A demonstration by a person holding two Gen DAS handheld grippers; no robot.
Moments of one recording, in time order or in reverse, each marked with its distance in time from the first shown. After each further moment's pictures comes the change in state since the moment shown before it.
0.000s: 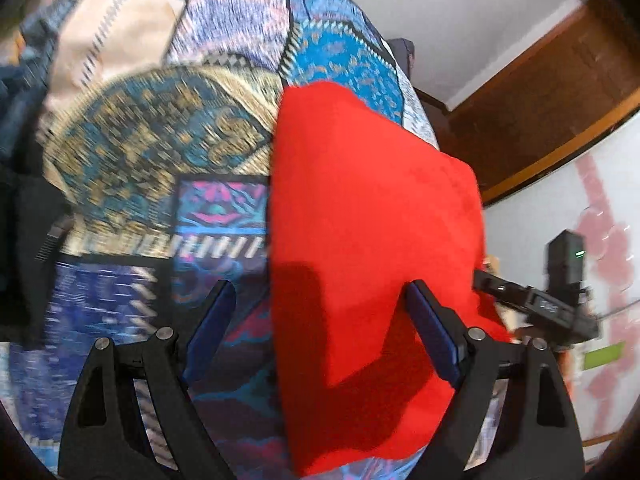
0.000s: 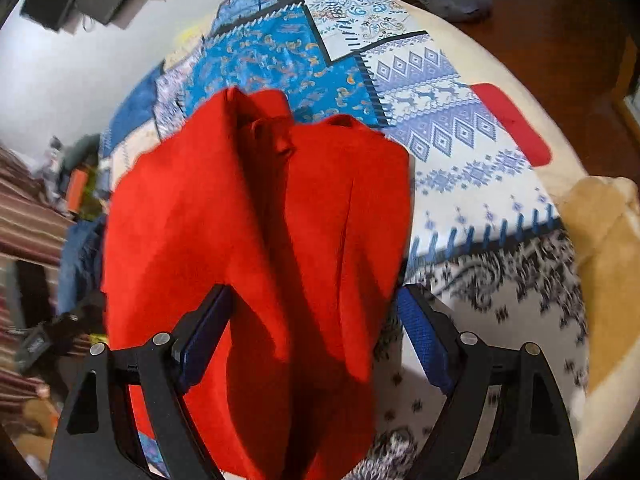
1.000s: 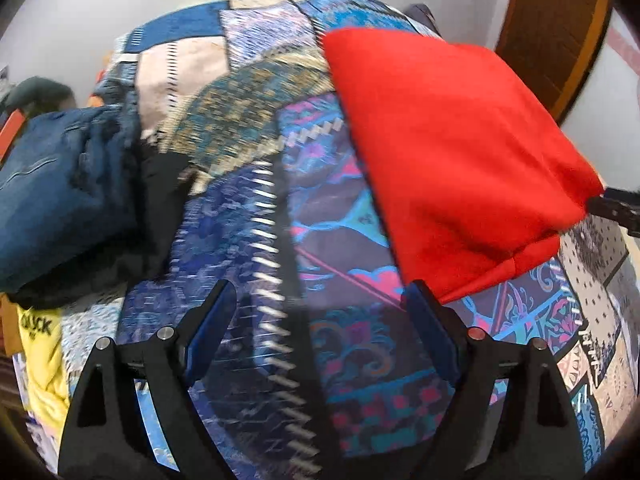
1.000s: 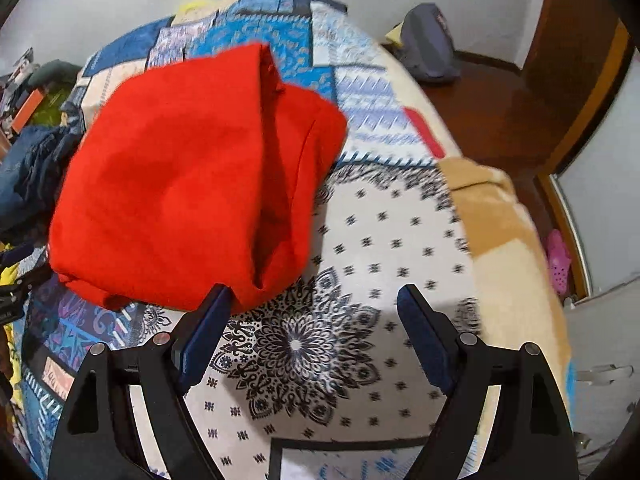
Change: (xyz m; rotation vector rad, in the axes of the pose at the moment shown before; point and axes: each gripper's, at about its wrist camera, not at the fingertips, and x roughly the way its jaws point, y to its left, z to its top) left arm -0.051 -0.003 -0.117 0.318 -0.077 0.471; right arm -0.075 0.042 -0.100 -0.267 -0.098 -0.415
